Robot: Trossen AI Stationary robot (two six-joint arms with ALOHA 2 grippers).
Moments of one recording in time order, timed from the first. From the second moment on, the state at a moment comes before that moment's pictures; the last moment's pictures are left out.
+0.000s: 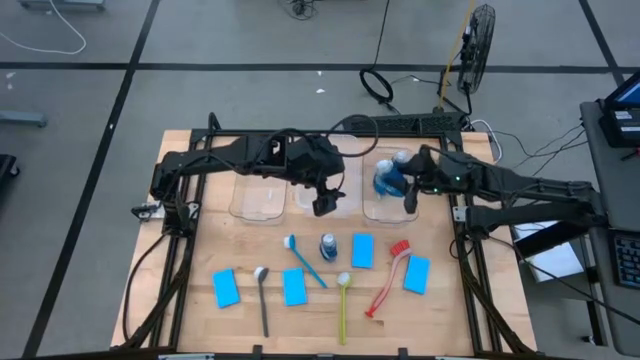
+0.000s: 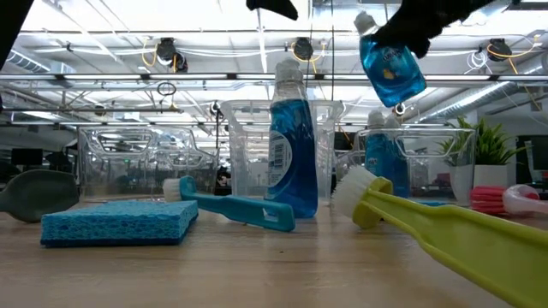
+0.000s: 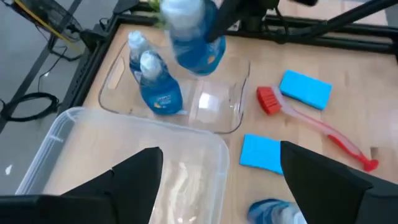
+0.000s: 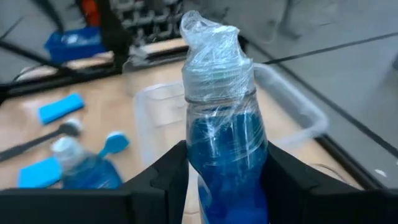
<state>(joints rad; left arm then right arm) 0.04 1.86 2.10 -1.01 -0.10 -0.09 -0.16 0.78 0.76 -0.31 0.16 0.14</state>
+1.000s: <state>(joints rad) 0.02 1.86 2.10 -0.99 -0.10 -0.09 -0.16 0.71 0.14 0.56 0.13 0.20</state>
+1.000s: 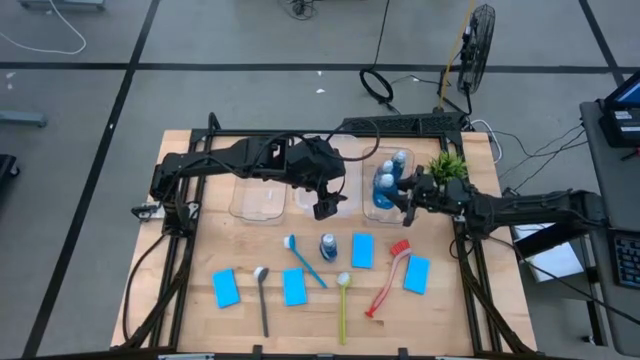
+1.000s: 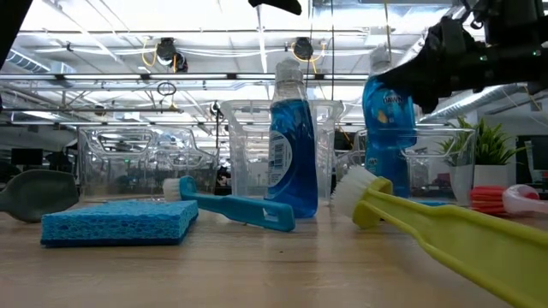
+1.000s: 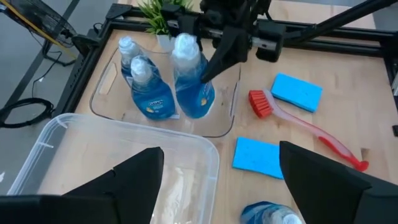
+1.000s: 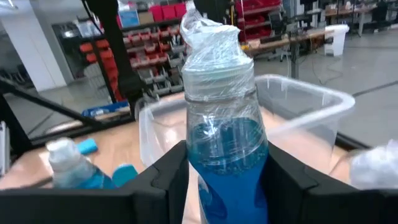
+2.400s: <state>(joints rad) 0.02 1.86 2.10 -0.97 -0.10 -0.03 -0.15 1.12 0.14 0.81 0.23 0.27</state>
